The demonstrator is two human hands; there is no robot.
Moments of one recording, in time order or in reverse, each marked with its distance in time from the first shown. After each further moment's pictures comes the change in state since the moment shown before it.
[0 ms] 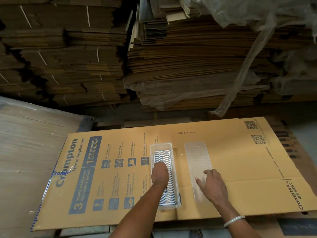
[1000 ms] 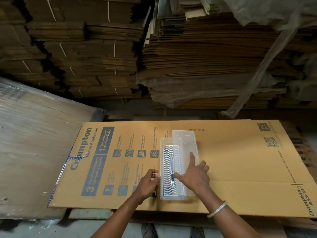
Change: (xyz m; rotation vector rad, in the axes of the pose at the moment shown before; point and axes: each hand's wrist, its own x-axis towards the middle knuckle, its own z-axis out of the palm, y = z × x) left_hand -0.062 -0.114 -0.020 -0.734 -0.249 -0.074; right_hand -0.028 -0.129 -0.029 -0.041 -0.254 0.054
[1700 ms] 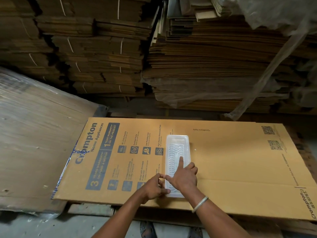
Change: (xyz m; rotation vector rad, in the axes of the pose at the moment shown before) left_hand -0.012 -0.011 -0.002 -0.024 -0.239 -0.100; right_hand -0.009 -0.052 0.047 -0.197 -0.055 0.017
